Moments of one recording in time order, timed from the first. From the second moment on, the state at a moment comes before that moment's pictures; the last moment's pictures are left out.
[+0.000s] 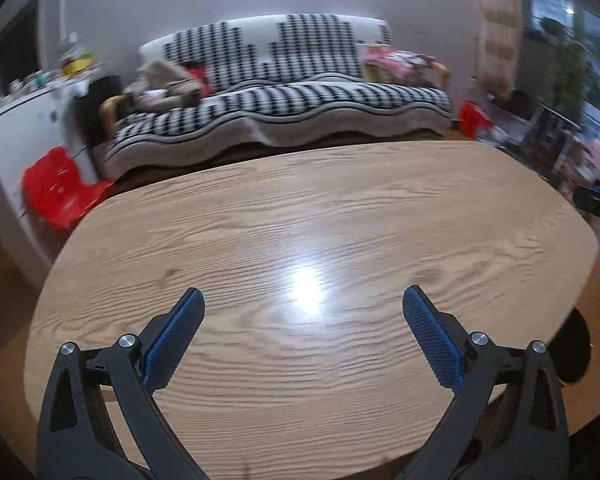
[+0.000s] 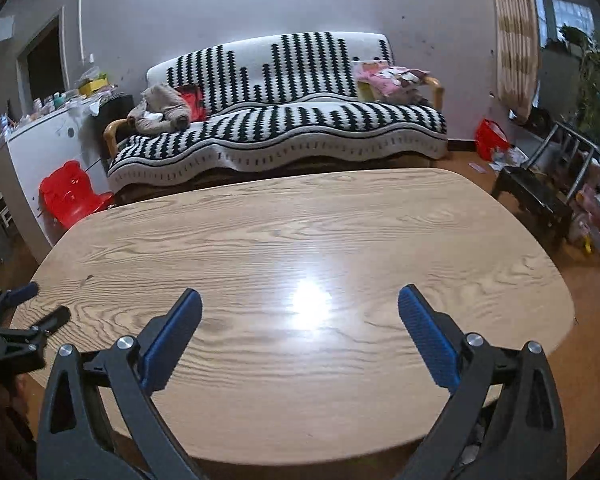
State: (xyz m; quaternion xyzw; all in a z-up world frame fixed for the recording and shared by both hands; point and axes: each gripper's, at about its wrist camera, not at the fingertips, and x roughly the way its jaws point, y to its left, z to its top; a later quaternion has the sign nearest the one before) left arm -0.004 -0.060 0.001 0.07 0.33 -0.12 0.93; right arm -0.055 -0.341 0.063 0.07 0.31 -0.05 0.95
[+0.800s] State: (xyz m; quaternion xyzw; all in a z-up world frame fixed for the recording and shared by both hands) left arm 0.017 -0.020 -0.001 0.01 0.35 -0.09 0.93; right arm -0.023 -0.307 0.037 0.05 0.35 -0.03 0.93
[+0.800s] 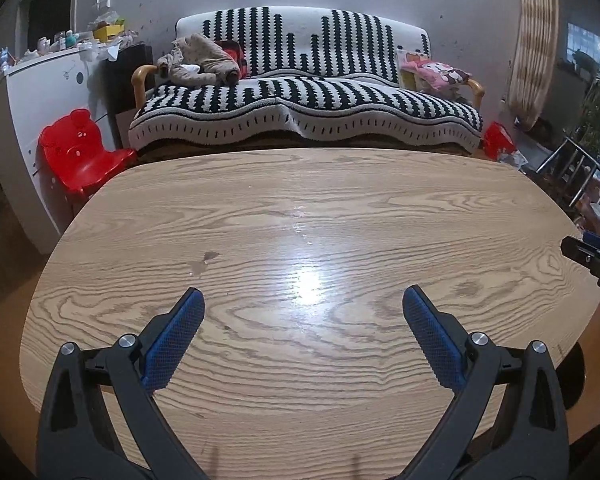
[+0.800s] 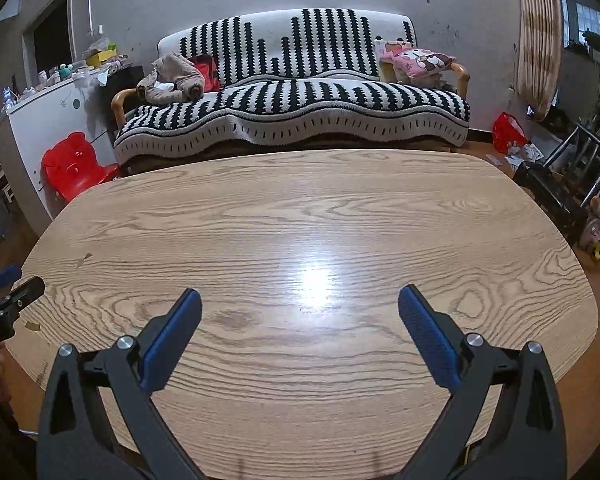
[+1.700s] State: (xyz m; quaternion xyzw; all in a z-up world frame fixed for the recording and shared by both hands) left arm 0.019 -0.020 -0.002 0.01 0.35 -0.09 0.93; right arm -0.027 -0.310 0.035 0.05 0.36 -0.03 0.93
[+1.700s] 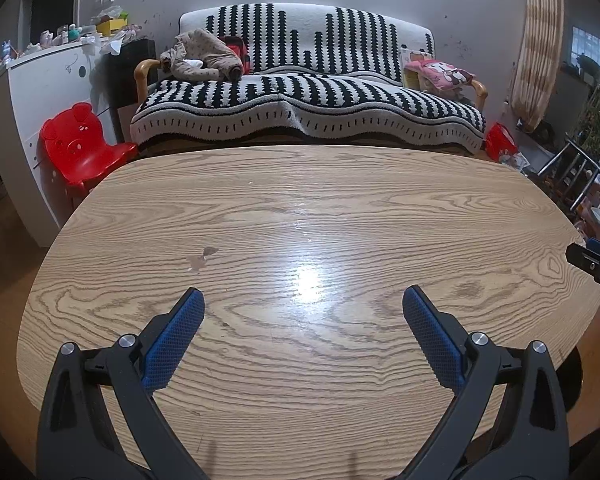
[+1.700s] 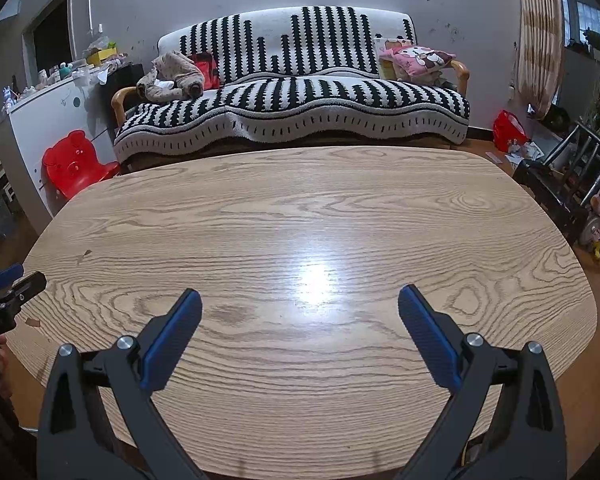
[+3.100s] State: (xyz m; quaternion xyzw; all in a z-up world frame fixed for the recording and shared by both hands) left arm 0.017 -0.024 -0.007 0.01 0.36 -0.09 0.93; right arm -0.028 -0.311 0.036 0.05 0.36 -0.03 0.93
